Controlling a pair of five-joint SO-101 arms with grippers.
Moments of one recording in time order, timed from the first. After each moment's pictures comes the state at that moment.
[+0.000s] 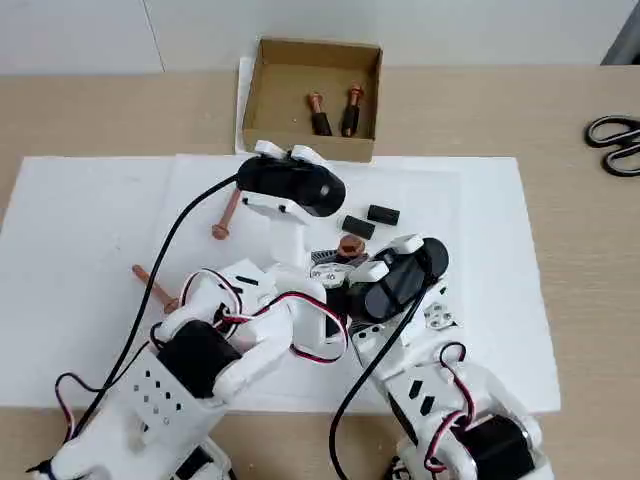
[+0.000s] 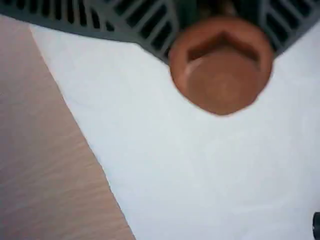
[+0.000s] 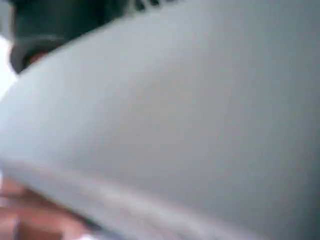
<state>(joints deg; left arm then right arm) 38.3 -45.6 34.7 60.7 33.7 -29.6 -91.1 61.0 67.3 2.2</state>
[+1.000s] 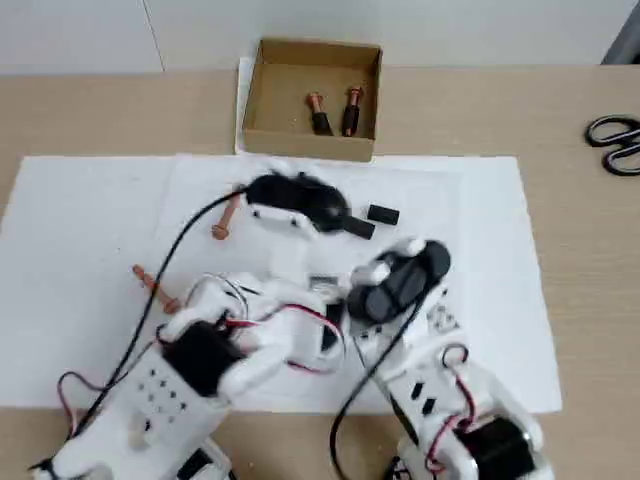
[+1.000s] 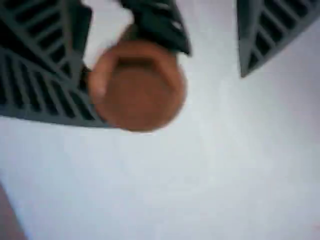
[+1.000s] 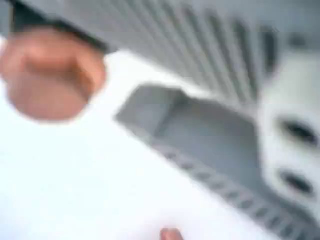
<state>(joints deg) 39.5 -45.4 35.1 71.3 33.1 -29.5 -91.1 61.4 67.3 2.3</state>
